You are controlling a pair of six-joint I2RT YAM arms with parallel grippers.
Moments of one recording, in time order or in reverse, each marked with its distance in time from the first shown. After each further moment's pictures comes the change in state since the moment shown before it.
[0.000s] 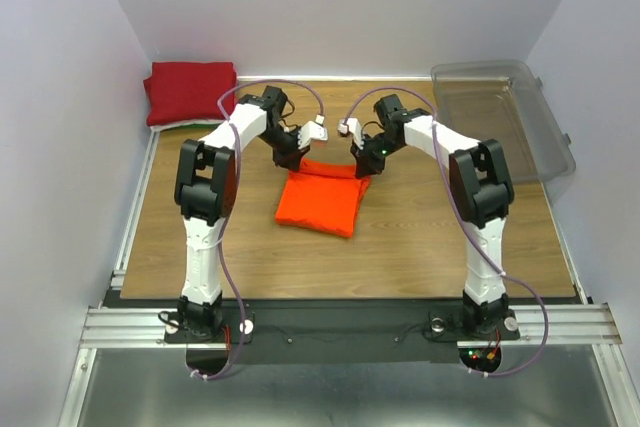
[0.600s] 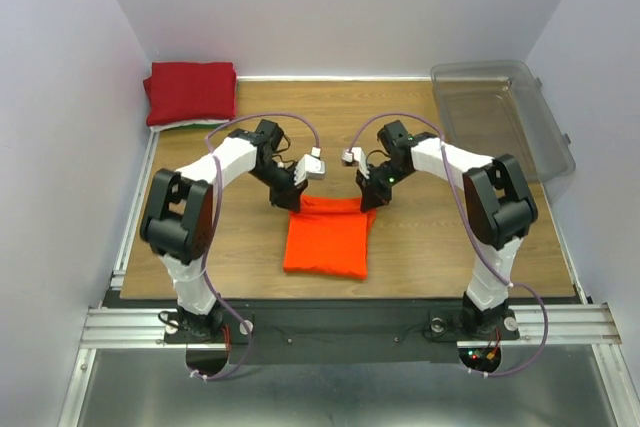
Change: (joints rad) left arm -0.061 -0.308 -0.498 0.108 0.123 -0.110; right arm 0.035 -0.159 -0.310 0.014 -0.064 0.017
